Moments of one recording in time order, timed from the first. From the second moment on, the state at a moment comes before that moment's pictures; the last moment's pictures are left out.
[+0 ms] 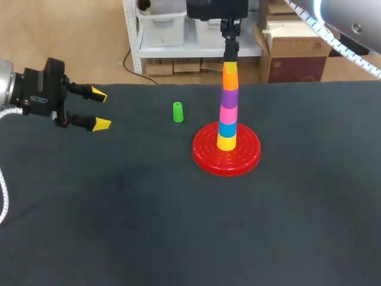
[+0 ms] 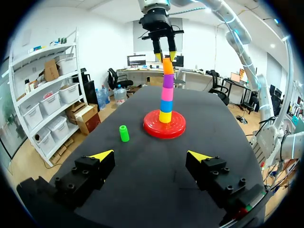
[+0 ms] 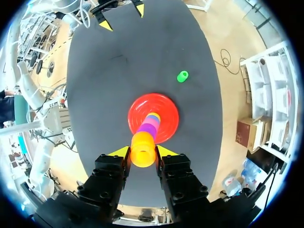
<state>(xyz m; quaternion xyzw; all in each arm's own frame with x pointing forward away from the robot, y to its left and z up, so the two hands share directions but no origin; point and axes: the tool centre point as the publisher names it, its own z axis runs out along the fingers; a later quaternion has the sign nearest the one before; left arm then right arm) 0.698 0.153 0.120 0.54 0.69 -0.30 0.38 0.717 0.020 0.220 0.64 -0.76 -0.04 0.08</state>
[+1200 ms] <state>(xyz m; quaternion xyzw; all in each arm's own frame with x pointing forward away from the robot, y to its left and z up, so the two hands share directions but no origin) 0.698 0.153 0.120 0.53 0.69 -0.30 0.38 0.702 0.023 0.218 0.56 -0.83 0.03 -0.01</state>
